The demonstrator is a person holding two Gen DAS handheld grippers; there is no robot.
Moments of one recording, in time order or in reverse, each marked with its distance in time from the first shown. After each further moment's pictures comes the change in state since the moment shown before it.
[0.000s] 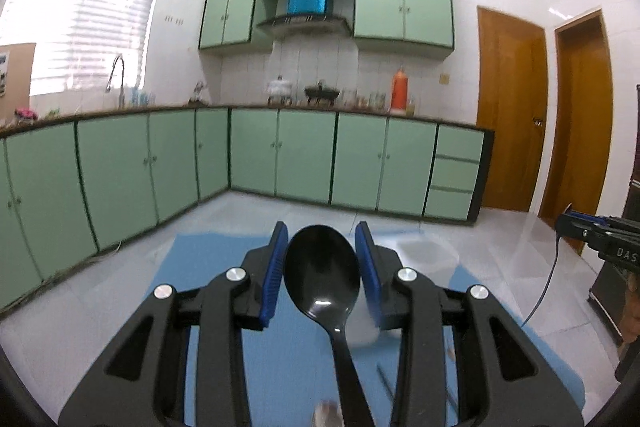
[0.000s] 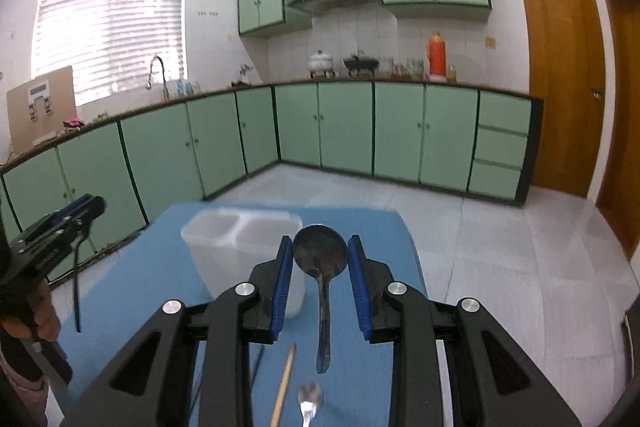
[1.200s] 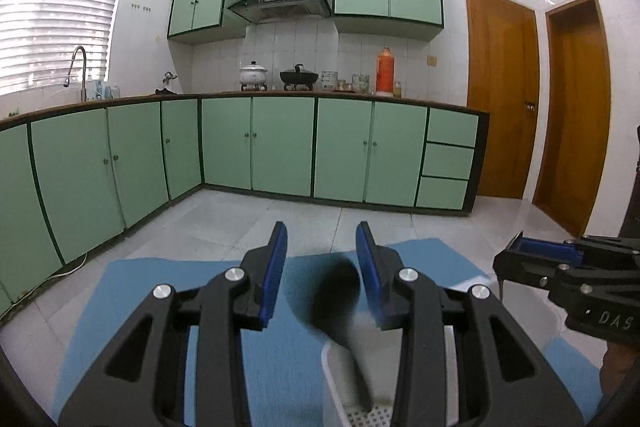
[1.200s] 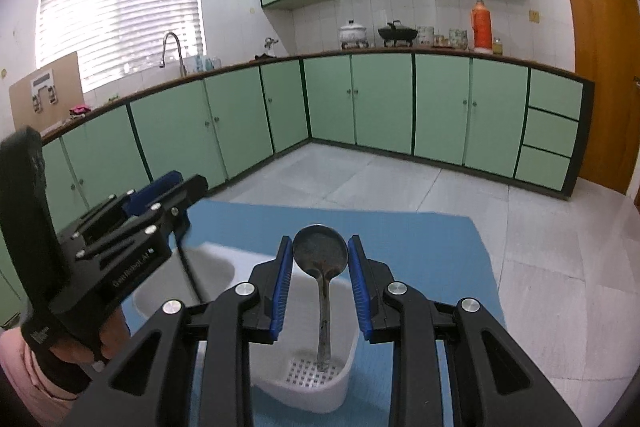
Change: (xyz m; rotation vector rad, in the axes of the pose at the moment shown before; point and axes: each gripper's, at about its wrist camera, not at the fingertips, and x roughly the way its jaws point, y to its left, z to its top) left arm 0.168 -0.008 -0.019 0.030 0.061 -0.072; right arm 0.178 0.028 0.004 0.007 0.121 0.117
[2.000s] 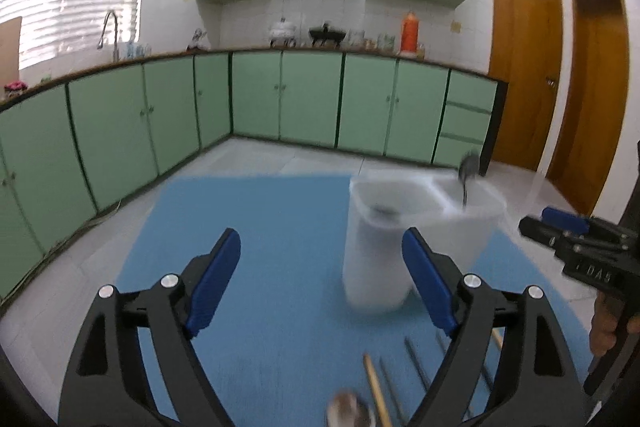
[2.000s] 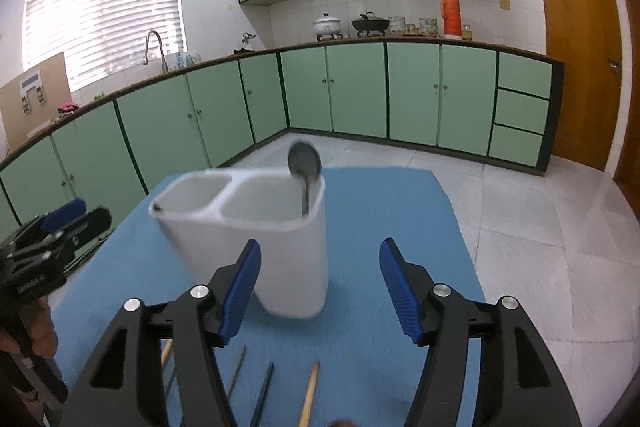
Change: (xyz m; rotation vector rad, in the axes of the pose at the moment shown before) left arm -0.121 0.016 -0.040 -0.053 0.203 0.100; right arm -0.071 -0.006 -0.061 0.048 0.023 -0.079
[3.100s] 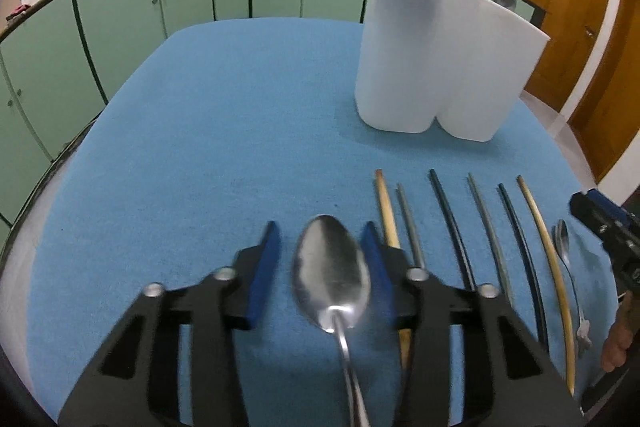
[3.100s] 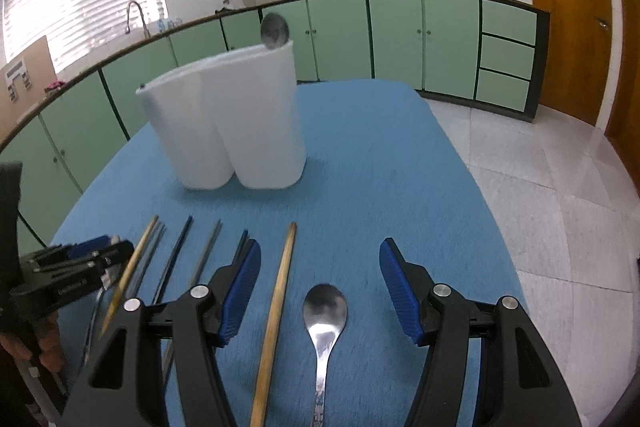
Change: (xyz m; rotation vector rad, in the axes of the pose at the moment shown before) left arm 0.032 0.006 -0.086 -0.077 0.380 0.047; right arm -0.012 -0.015 -0.085 0.050 0.168 -0.036
